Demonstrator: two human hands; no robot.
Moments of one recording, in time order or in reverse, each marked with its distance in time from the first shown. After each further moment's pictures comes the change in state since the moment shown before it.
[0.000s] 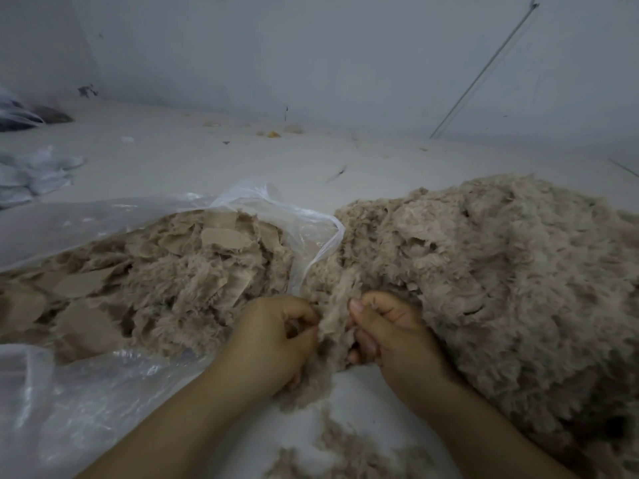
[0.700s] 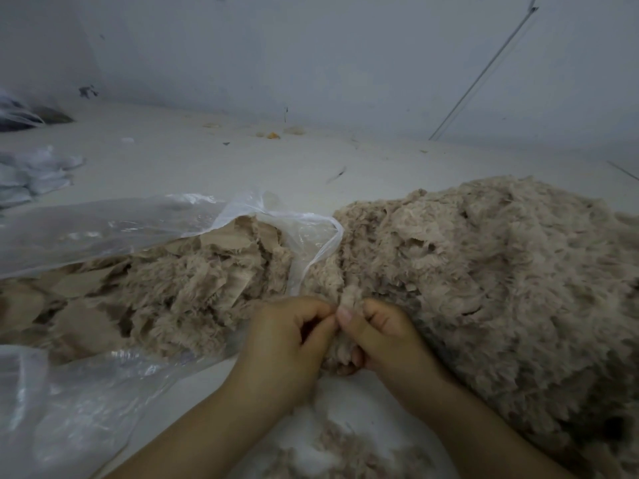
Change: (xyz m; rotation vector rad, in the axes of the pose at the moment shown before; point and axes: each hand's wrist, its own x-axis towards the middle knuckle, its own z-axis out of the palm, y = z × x) left_hand -0.008 0.017 0.014 -0.066 0.127 0.175; right_hand -0.003 0.000 0.001 -0.138 -0.109 0.018
